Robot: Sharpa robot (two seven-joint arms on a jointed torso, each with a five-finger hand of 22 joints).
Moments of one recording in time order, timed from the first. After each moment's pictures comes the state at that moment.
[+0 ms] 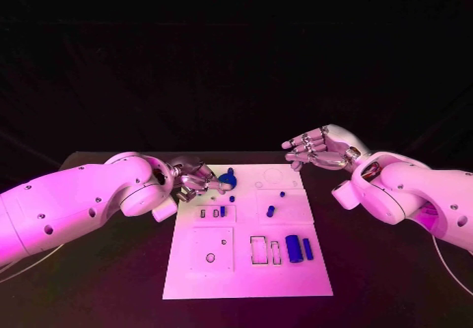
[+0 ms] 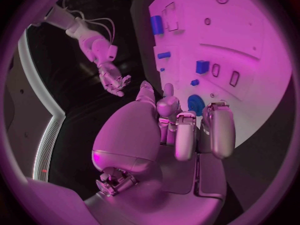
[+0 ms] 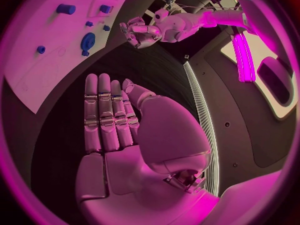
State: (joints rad) left arm 1.30 -0.81 0.02 1.52 -0.75 0.00 -0.32; left_hand 1.30 0.06 -0.19 0.24 0.05 1.06 0.08 0.32 0.21 1.33 0.01 1.10 1.00 1.47 -0.05 1.57 1.31 0.05 1.47 0.04 1.43 1.31; right arm 1.30 -0.97 -0.03 1.63 -0.64 -0.36 0.22; right_hand 1.35 -0.02 0.38 -0.09 0.06 1.01 0.20 0.07 0.07 1.17 0.11 0.13 0.28 1.18 0.06 0.27 0.31 0.18 0.92 0.16 0.65 0.33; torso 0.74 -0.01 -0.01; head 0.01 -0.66
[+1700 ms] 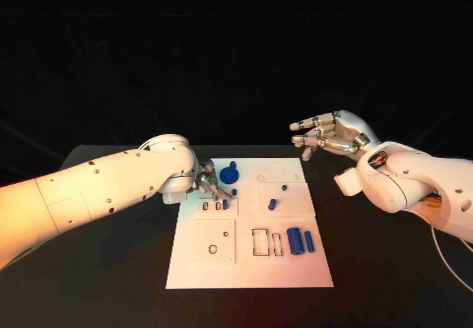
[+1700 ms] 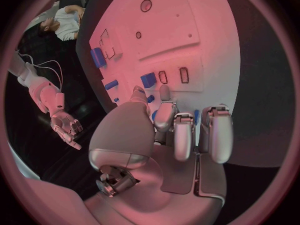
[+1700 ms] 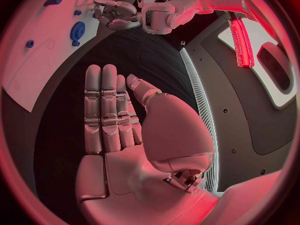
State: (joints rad) left arm 1.32 -0.60 0.00 1.33 -1.09 0.28 -0.67; left_hand 1.21 -0.02 -0.16 0.29 0.05 0.91 0.05 0.65 0.55 1.37 -0.02 1.24 1.19 1.47 -0.08 1.57 1.31 0.04 1.46 0.03 1.51 1.31; right arm 1.31 -0.95 -0.03 1.59 -0.51 -0.39 0.29; right_hand 1.30 -0.07 0.33 -0.11 0.18 1.01 0.16 0.07 0.07 1.36 0.07 0.10 0.22 1.42 0.00 0.32 0.32 0.18 1.15 0.10 0.67 0.31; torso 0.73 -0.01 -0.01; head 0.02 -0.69
